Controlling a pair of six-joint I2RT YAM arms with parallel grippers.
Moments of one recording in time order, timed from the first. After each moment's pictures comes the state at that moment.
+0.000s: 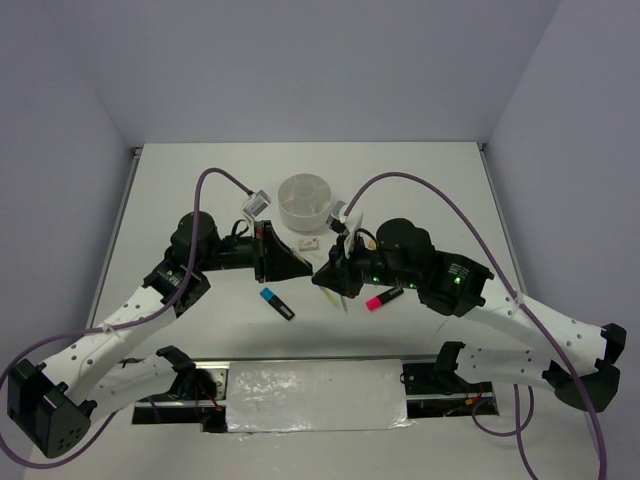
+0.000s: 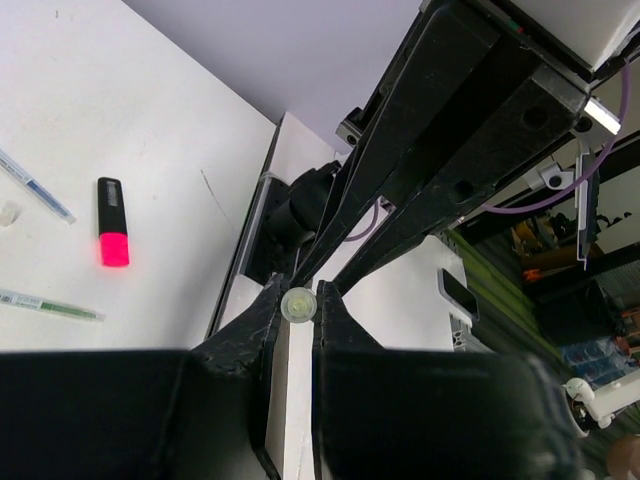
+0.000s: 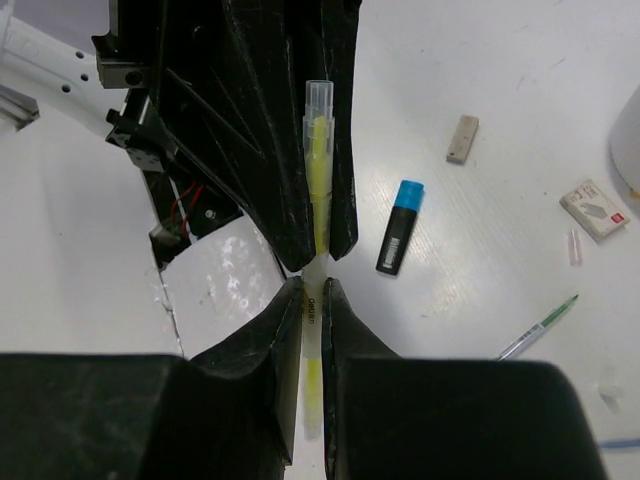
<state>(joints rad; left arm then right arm) -0.60 0.95 0.78 0.17 0.83 -0.70 1.03 0.99 1.10 -0.46 -0.17 0.20</state>
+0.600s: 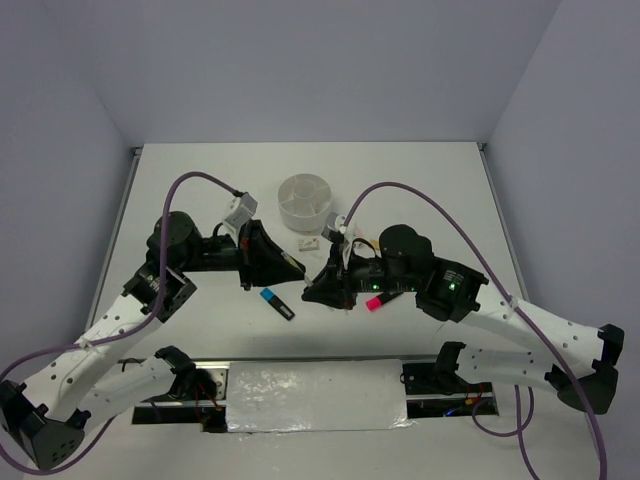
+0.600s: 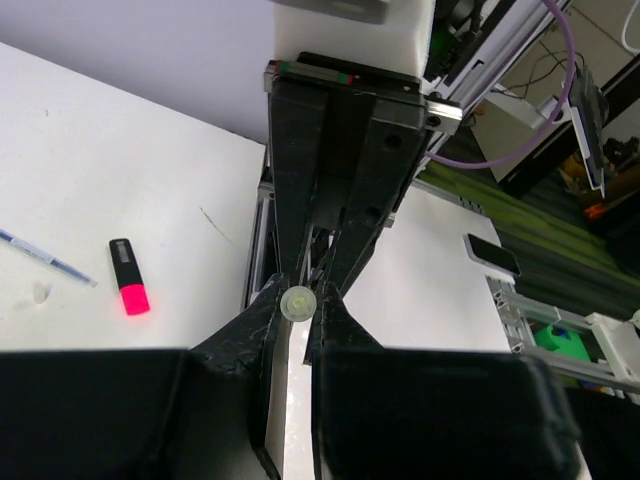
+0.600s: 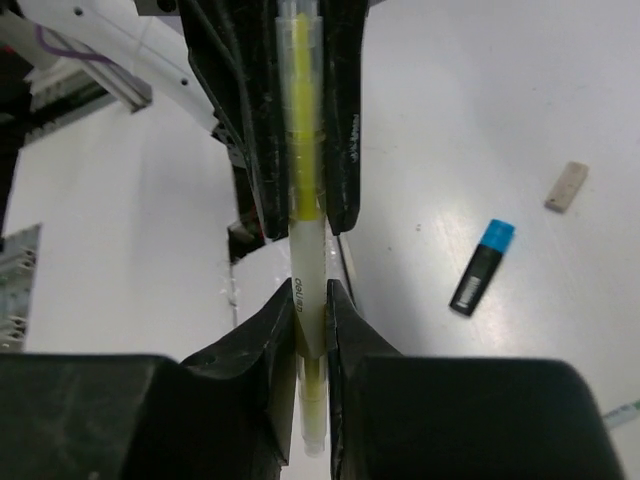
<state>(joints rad) -0.60 0.87 0.86 0.11 0.92 -0.52 1.04 0.97 1.00 -0.29 -0.38 0.23</state>
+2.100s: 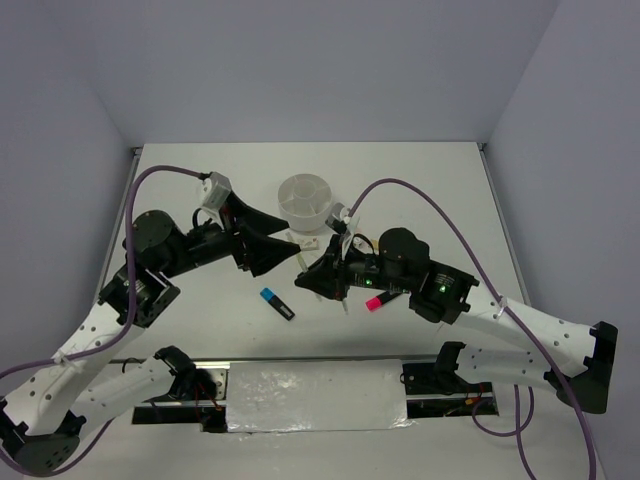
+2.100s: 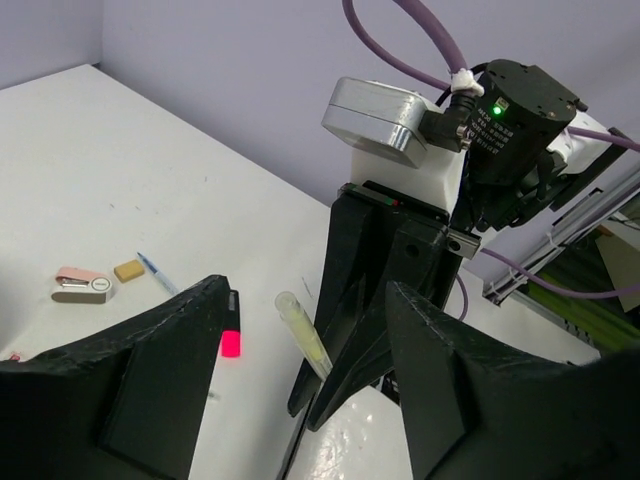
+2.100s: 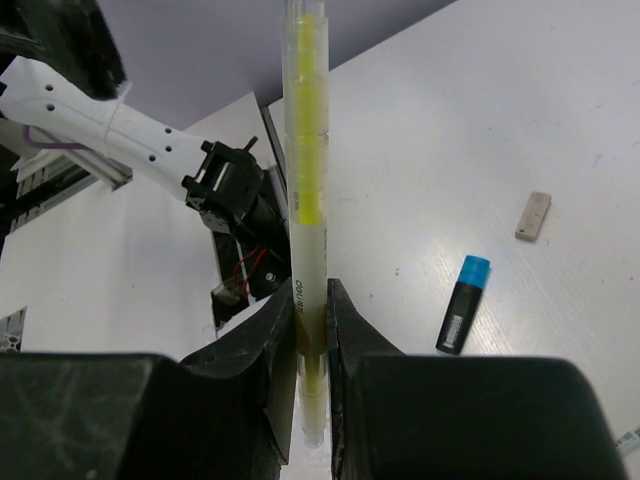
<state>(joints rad) -0.63 0.81 1.00 -0.06 0.52 -0.46 1.04 0.98 0.93 -0.09 -0.26 0.33</state>
